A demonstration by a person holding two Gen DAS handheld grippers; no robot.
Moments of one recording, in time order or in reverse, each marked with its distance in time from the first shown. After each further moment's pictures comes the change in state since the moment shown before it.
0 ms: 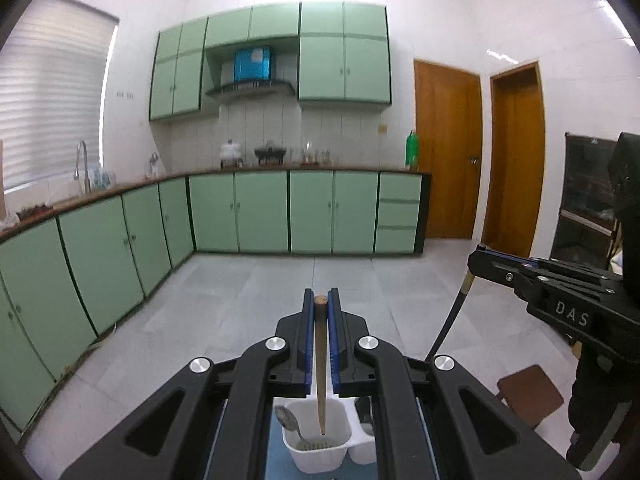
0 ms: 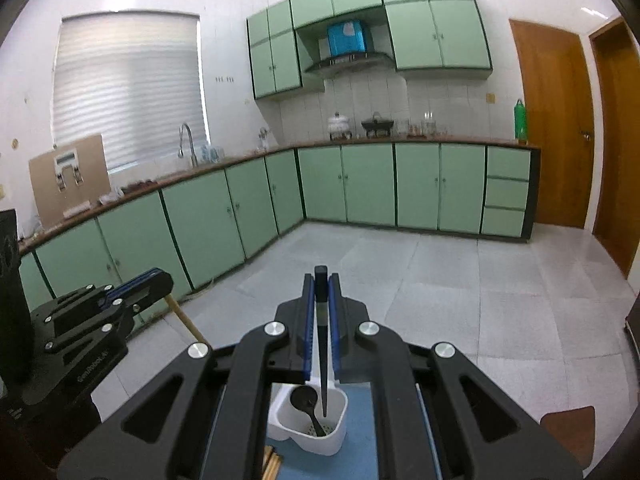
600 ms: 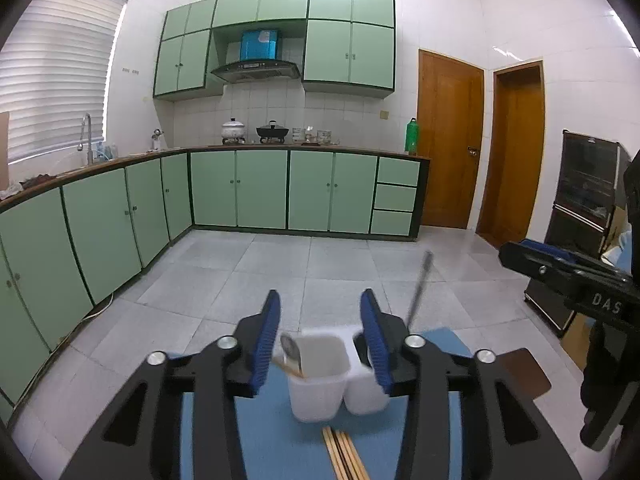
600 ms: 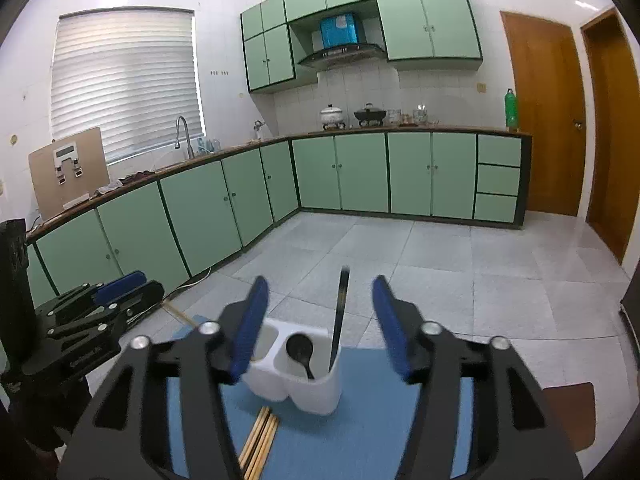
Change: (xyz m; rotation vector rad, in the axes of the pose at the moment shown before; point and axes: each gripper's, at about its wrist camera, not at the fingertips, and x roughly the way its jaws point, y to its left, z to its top) left arm -0.055 0.015 -0.048 -0.041 0.041 -0.017; right arm -0.065 0.013 -0.058 0.010 -0.026 -0.025
